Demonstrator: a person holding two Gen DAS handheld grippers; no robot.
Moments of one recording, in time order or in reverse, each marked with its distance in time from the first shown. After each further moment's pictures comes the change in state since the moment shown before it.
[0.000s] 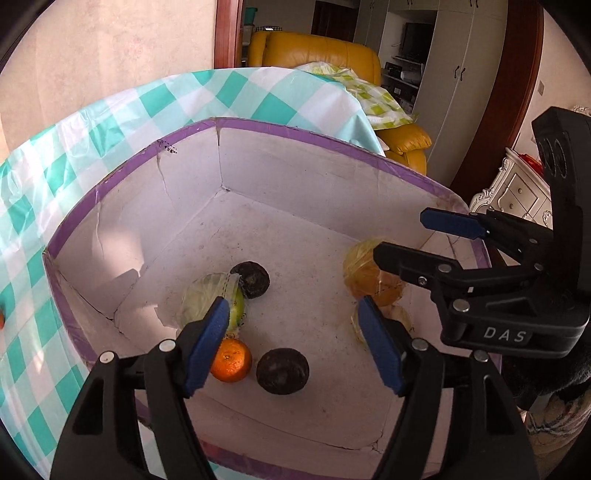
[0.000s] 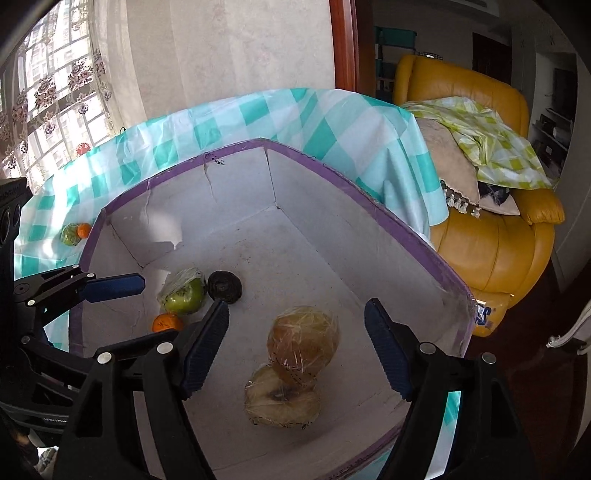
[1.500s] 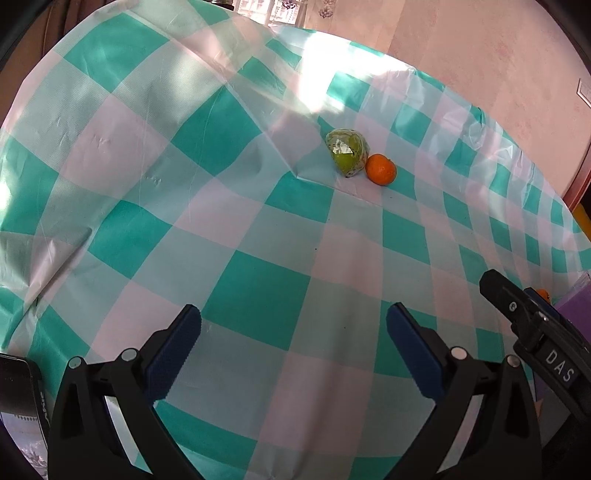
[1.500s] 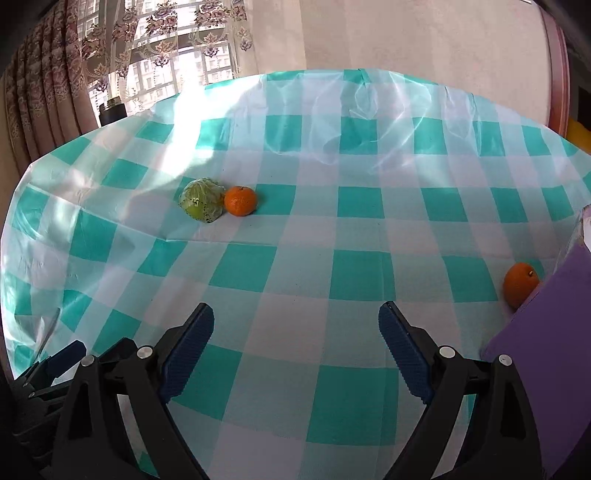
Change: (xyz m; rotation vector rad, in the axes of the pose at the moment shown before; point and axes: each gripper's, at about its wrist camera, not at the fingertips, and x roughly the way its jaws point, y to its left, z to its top) left arm -0.149 0.297 -0.234 -0.932 -0.185 0.716; right arm 0.134 0.356 0.004 -0.279 -0.005 0.292
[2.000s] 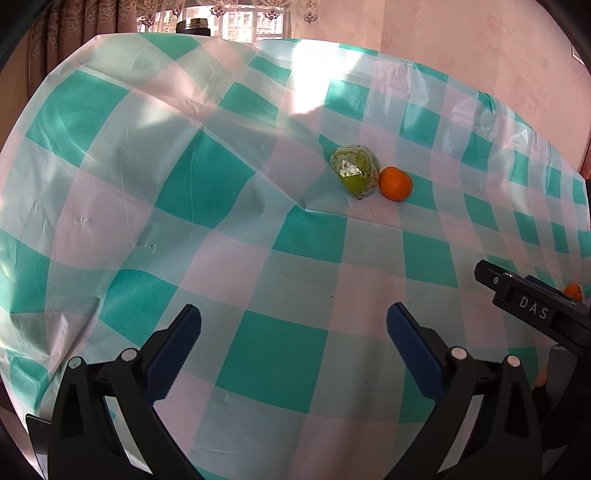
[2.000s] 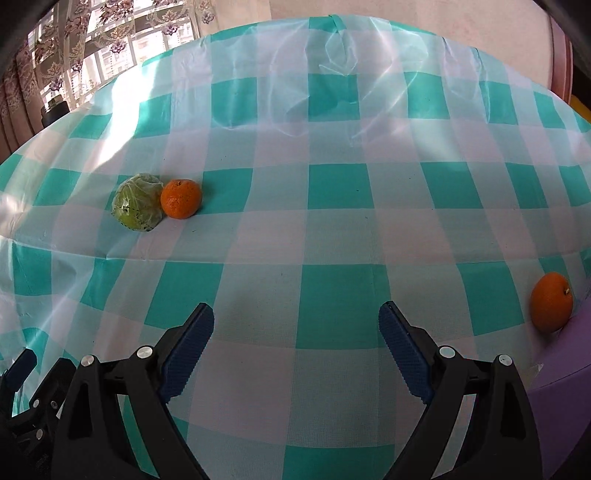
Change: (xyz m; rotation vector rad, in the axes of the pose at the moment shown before) left arm 0.021 -0.010 0.031 0.106 -0.032 0.097; right arm 0.069 -0.027 0.027 0.086 0.120 -0.060
